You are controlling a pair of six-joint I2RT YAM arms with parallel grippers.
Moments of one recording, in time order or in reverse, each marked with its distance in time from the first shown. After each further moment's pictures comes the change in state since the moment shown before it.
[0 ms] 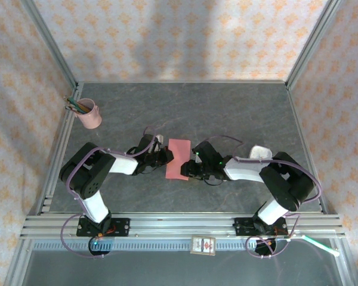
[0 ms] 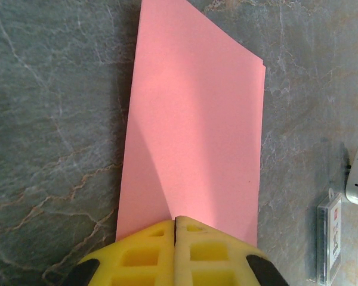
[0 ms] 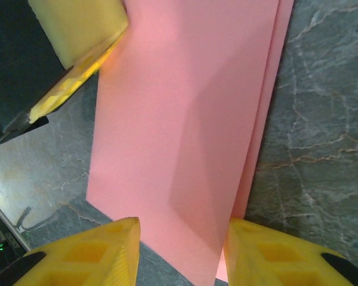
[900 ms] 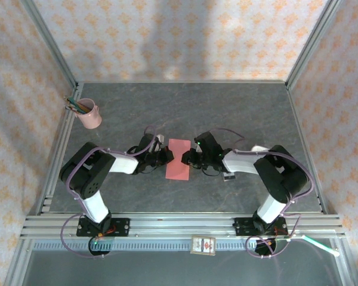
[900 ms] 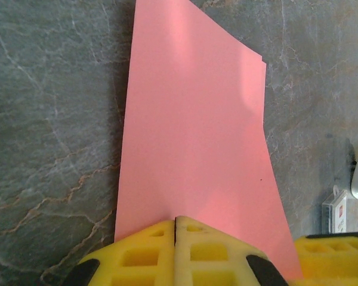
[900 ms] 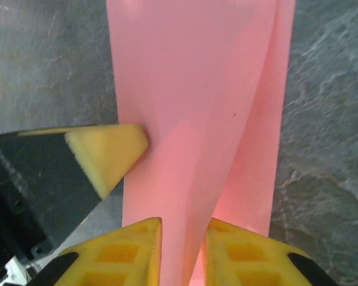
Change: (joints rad) left arm 0.000 0.000 0.017 -0.034 0.000 0.023; right arm -0.089 0.093 0.089 0.077 -0.002 0.055
